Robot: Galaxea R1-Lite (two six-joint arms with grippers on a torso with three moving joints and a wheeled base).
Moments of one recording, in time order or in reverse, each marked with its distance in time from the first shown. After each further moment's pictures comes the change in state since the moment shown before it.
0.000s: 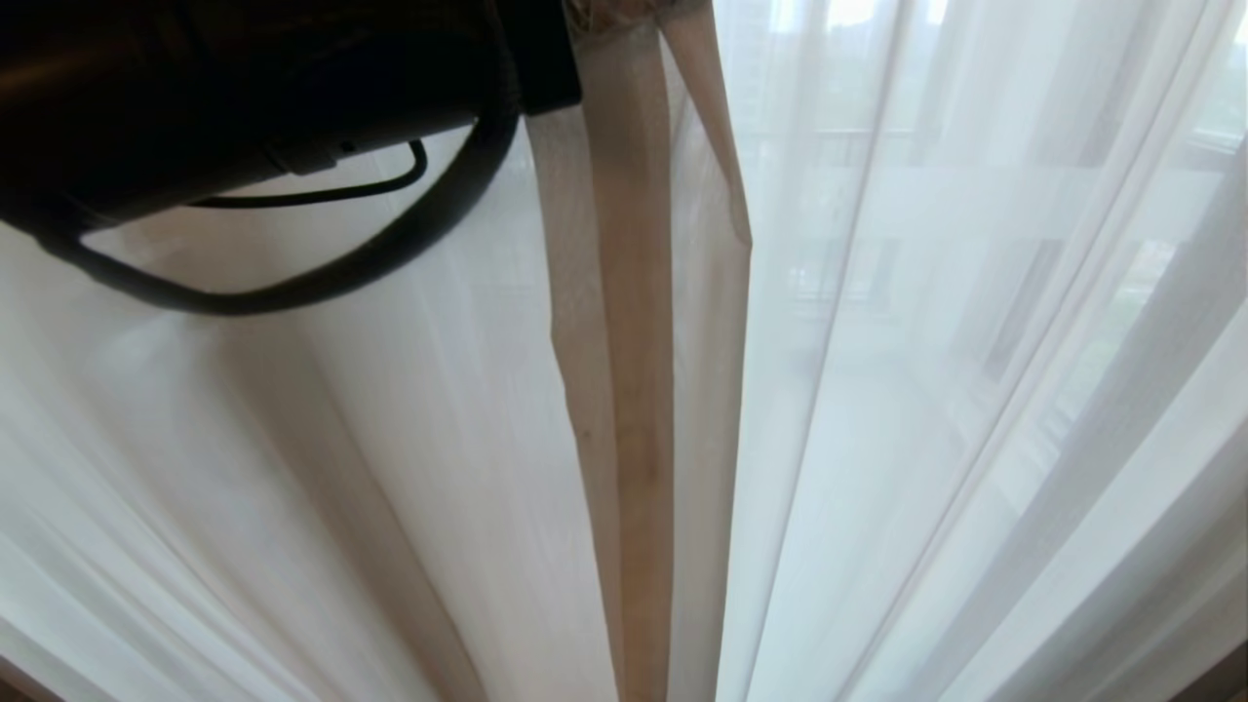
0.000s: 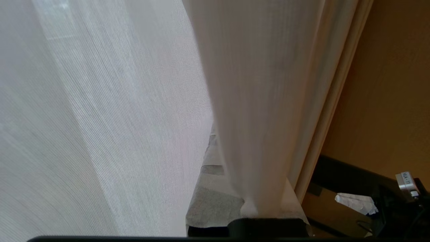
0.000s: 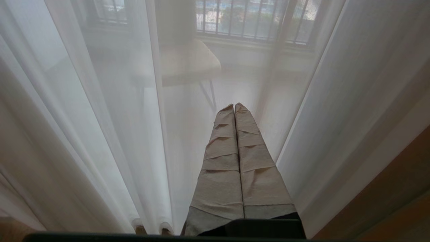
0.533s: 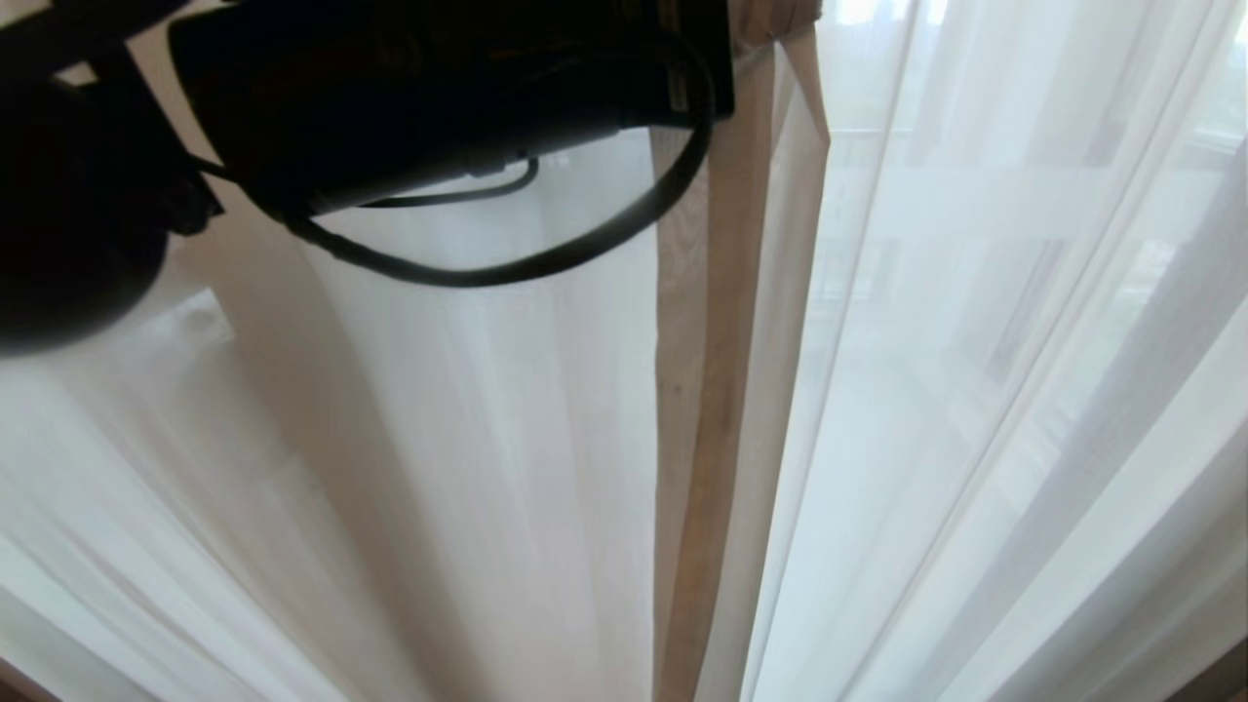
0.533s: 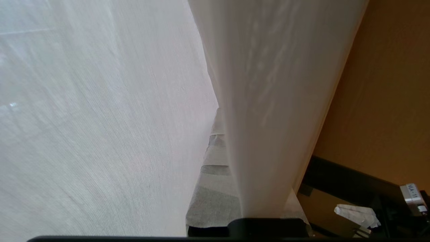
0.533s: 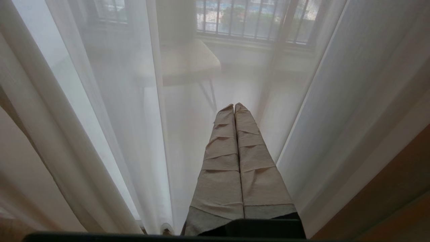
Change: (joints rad) left arm -0.041 0.163 -0.151 0.004 0.001 -0.019; right arm 0.000 0.000 0.000 0.000 0.000 0.000
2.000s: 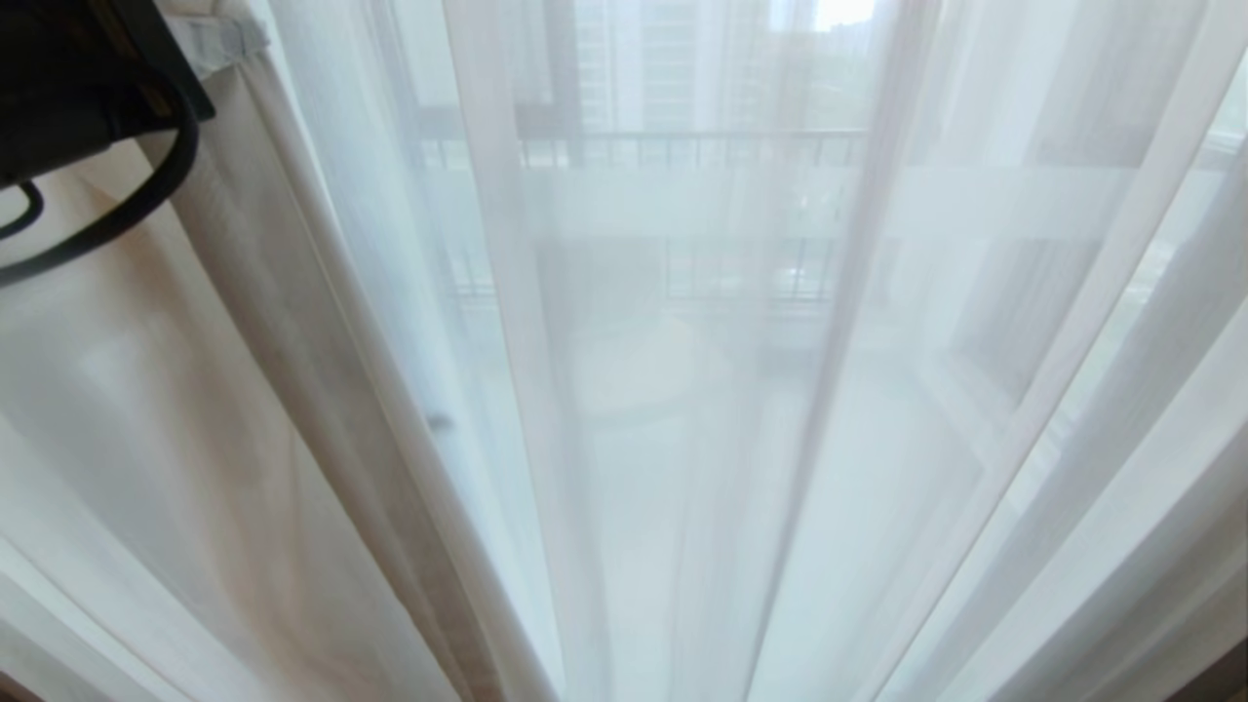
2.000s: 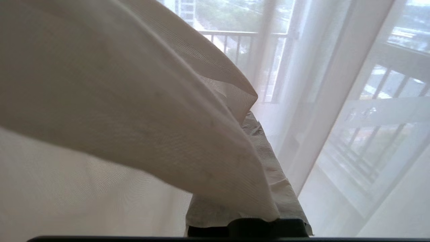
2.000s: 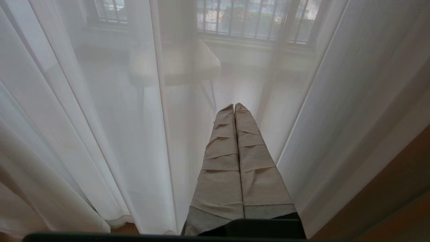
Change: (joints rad) left arm 0.537 -0.411 0.362 0.013 0.325 0.008; right arm 0.000 0.000 0.000 0.001 0.000 0.001
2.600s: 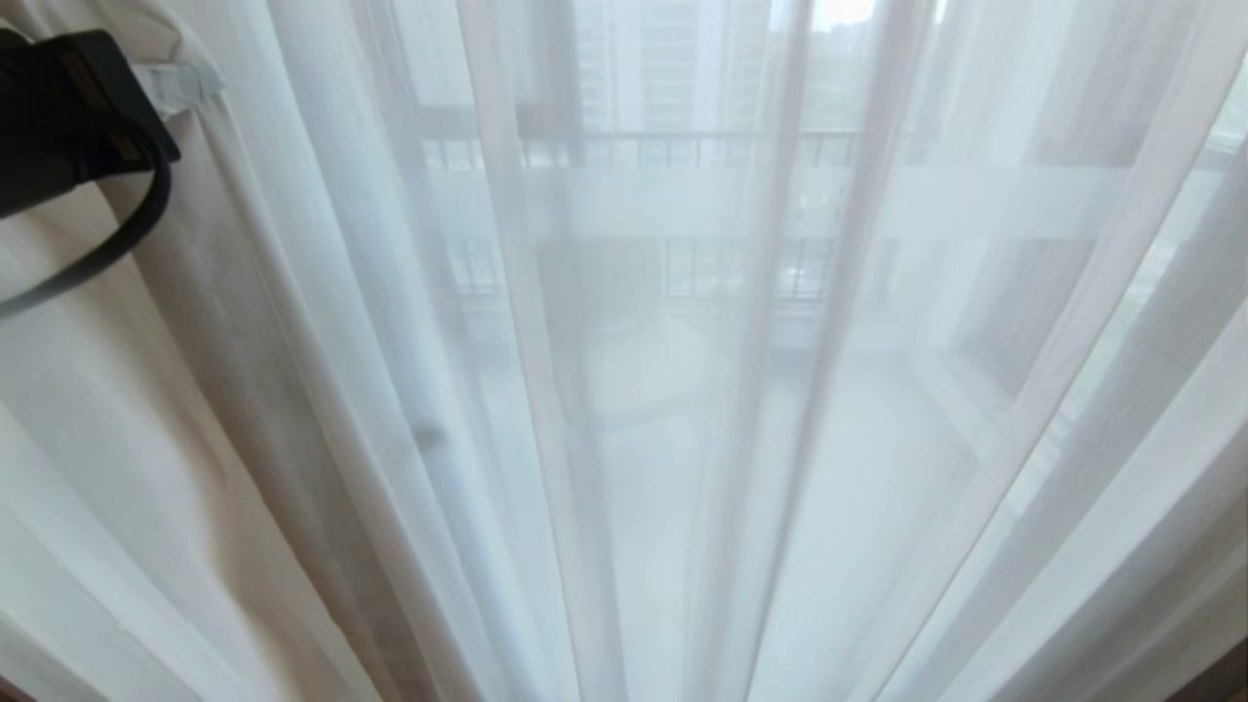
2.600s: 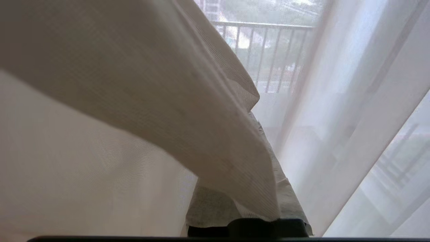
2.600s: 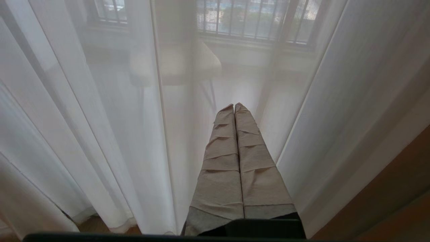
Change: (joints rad) left arm 0.075 -0.029 0.062 0.001 0.008 0.003; right arm 0.000 0.000 0.000 0.000 0.000 -0.001
